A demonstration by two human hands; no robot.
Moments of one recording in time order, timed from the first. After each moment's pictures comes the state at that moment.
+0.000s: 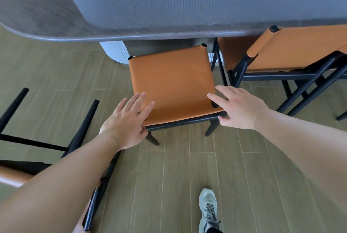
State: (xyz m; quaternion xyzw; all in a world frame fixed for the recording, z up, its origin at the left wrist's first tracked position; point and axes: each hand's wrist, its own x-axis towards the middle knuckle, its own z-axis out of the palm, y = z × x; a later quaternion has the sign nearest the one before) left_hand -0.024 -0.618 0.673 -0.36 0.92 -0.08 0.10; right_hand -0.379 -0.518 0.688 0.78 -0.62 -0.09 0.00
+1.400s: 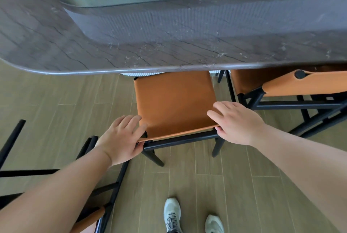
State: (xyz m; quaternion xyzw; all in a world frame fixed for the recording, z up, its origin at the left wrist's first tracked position) left_hand -0.063 -0.780 0.699 -0.29 0.95 -0.07 0.09; right_hand -0.424 -0.686 0.700 0.81 -0.58 -0.10 -0.03
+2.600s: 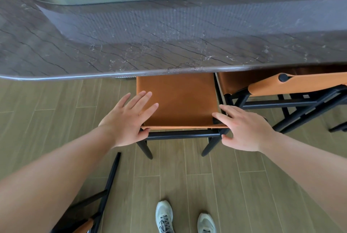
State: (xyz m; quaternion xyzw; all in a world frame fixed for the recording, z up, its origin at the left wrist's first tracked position) left_hand -0.122 -0.834 0.715 -0.25 0.96 -0.09 0.12; right_hand -0.459 -0.663 0.694 0.73 -0.68 -0.09 -0.09
